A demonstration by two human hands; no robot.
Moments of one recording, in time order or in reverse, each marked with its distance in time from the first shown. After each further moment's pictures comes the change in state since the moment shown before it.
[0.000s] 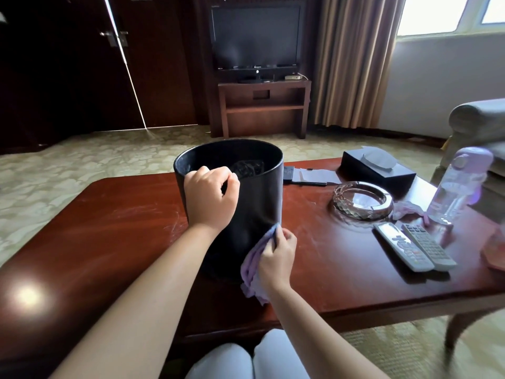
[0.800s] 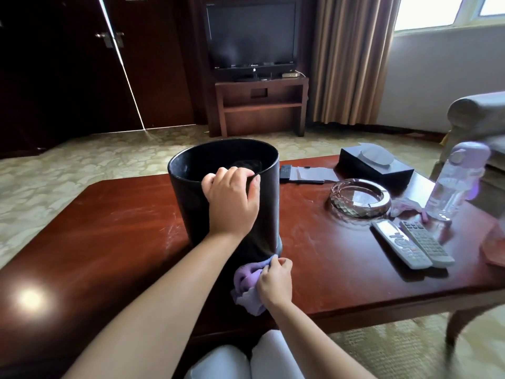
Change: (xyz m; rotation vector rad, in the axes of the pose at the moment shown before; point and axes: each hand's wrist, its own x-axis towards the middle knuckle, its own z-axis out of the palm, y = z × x) left_hand -0.009 0.037 0.026 0.090 0.051 0.038; right_hand -0.009 0.046 -0.005 -0.263 -0.258 0.256
